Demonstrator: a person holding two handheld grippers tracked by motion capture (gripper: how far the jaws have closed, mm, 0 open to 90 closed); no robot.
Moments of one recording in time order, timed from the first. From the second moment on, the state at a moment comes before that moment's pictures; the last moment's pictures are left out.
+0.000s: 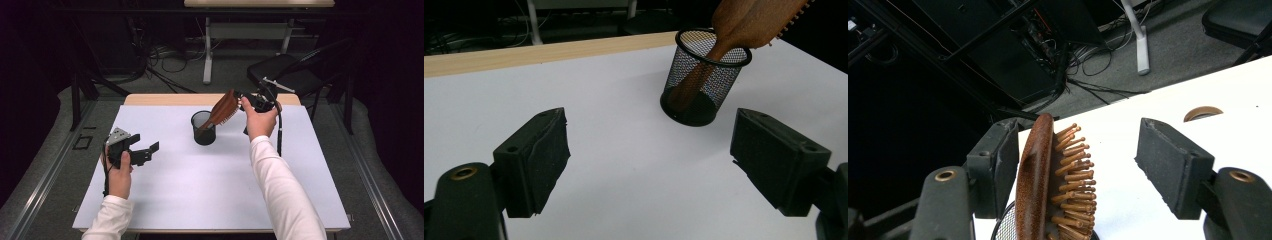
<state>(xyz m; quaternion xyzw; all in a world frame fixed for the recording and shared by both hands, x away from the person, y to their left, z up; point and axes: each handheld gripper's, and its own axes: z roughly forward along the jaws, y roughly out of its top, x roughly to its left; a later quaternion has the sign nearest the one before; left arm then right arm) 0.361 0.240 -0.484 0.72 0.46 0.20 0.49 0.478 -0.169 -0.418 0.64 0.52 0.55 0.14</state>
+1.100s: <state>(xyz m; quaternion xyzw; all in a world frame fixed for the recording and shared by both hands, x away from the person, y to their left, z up) 0.360 0.240 -0.484 0.71 0.46 0.20 0.49 0.465 -0.203 -0.404 0.60 0.57 0.54 0.18</state>
